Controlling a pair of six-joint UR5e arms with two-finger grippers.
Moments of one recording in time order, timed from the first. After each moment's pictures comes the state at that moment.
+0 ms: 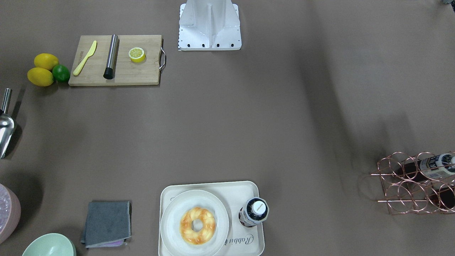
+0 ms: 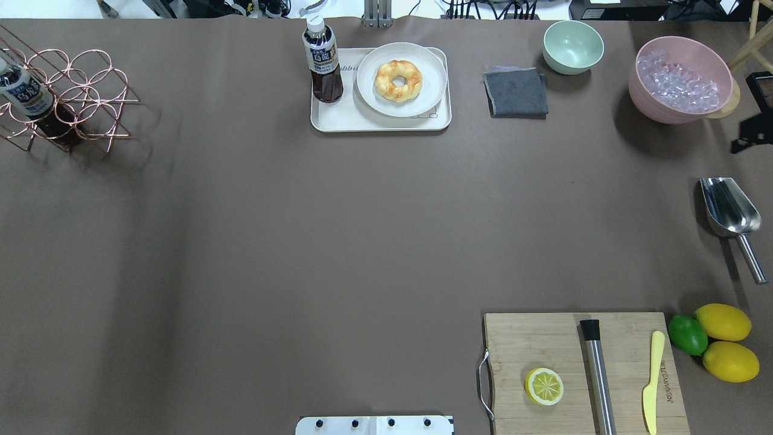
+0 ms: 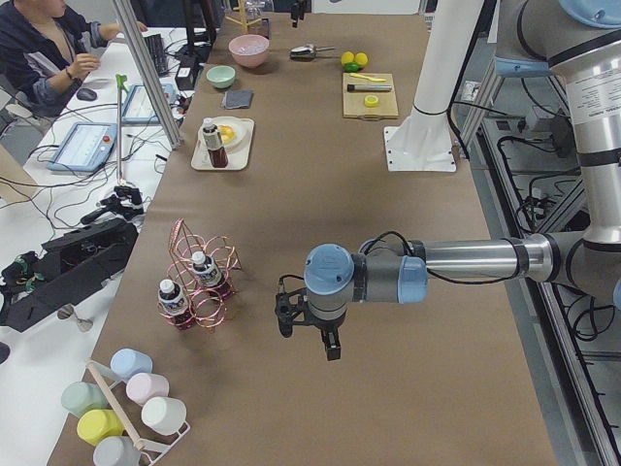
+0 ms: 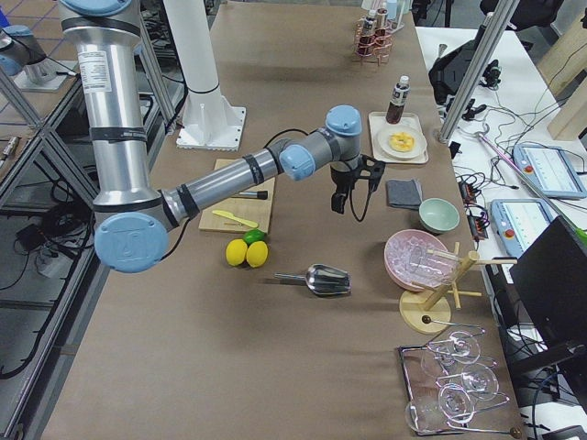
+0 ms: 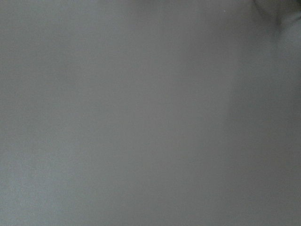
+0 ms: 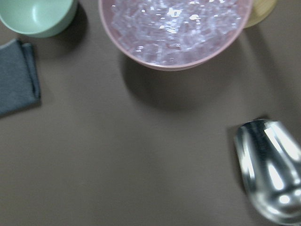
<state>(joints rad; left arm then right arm) -1.59 -1.26 -1.83 -1.60 -2.38 -0.18 1.27 -1.59 1.92 -1.45 2.25 0.81</state>
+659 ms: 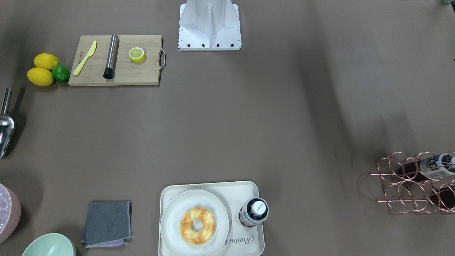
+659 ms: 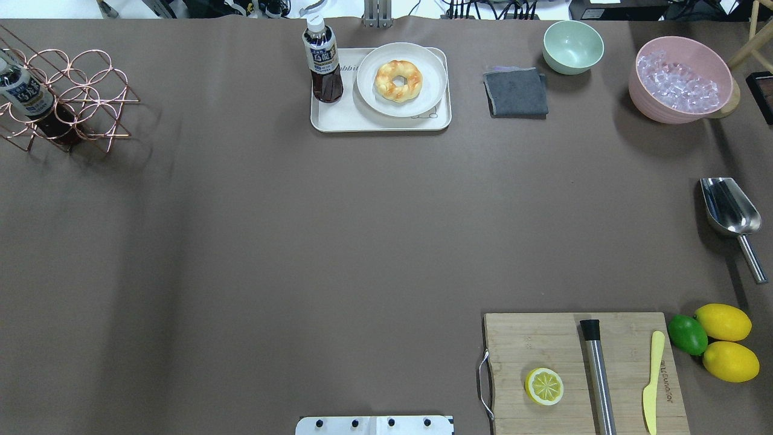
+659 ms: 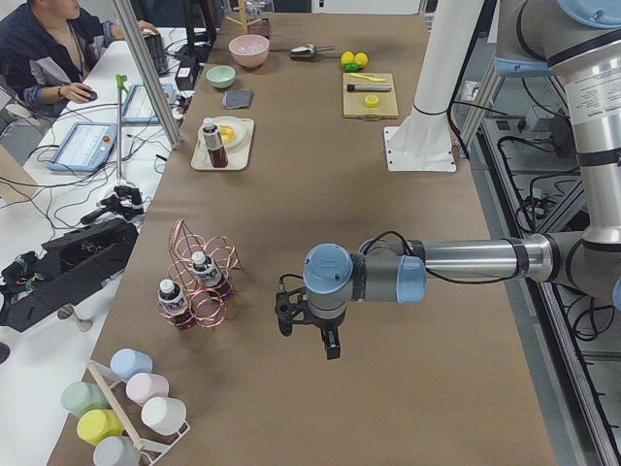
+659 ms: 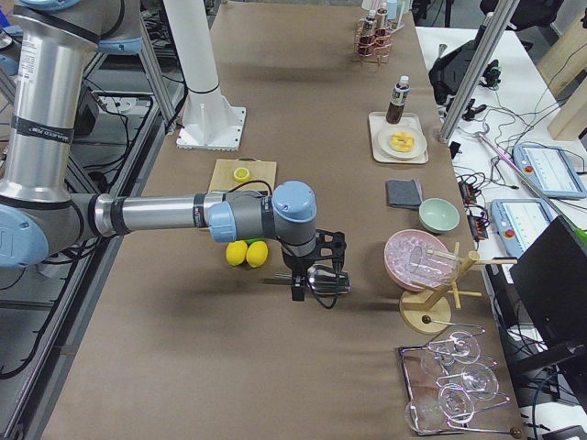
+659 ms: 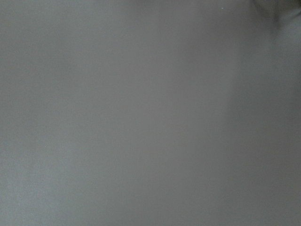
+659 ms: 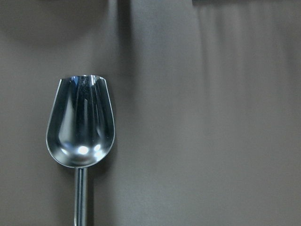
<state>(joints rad) -1.58 -1.26 -1.83 -1.60 -2.38 -0.18 1.55 -1.82 1.89 -1.55 2.27 0.08</state>
